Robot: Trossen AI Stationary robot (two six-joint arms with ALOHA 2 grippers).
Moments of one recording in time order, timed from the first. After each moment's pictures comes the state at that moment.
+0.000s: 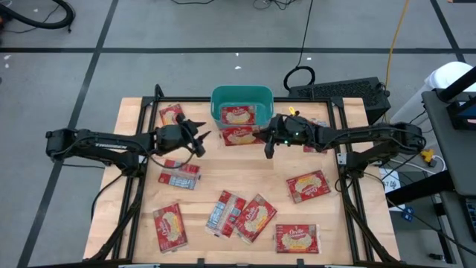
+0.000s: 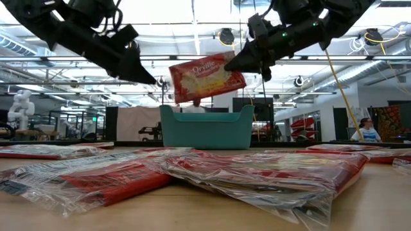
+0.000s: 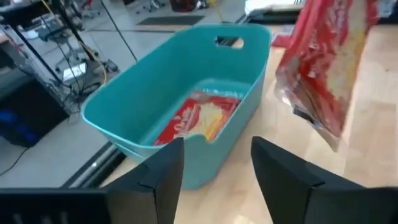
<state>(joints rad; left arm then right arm) 0.17 1.05 0.45 0.25 -0.42 0.07 -0.22 1.33 0.68 0.34 0.02 0.24</state>
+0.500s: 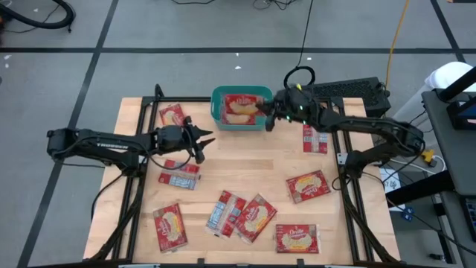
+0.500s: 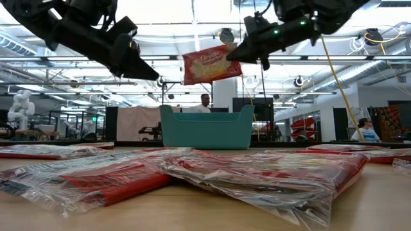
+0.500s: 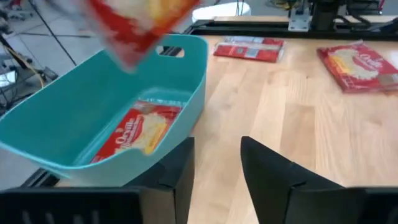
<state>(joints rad) 0.17 1.08 0.45 0.29 -0.20 0.05 -0.46 1.34 0.82 0.31 -0.07 0.18</state>
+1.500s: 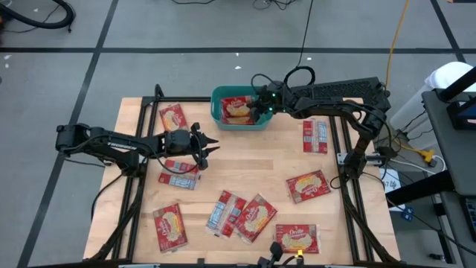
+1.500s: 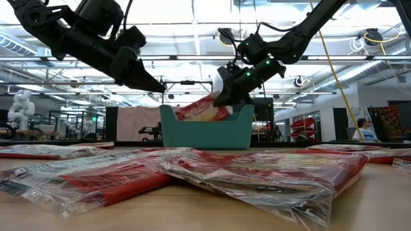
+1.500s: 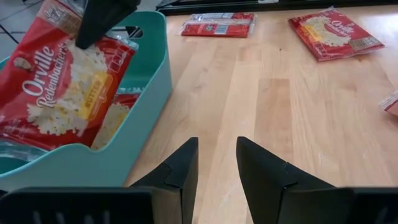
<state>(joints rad) 0.13 1.22 0.45 0.36 -0.13 0.10 -0.60 1.76 1.04 0.21 -0.19 0.25</state>
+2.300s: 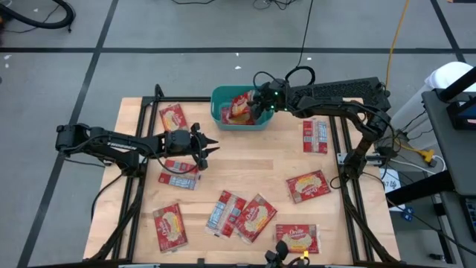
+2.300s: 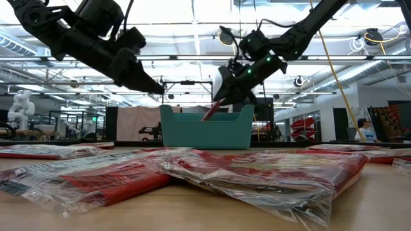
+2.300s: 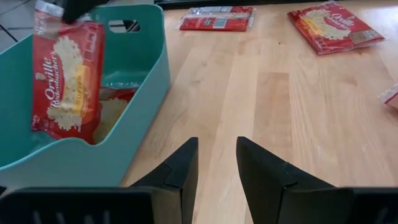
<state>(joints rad) 0.13 1.22 0.45 0.34 -0.13 0.10 -0.60 1.71 1.04 0.18 -0.10 0.22</state>
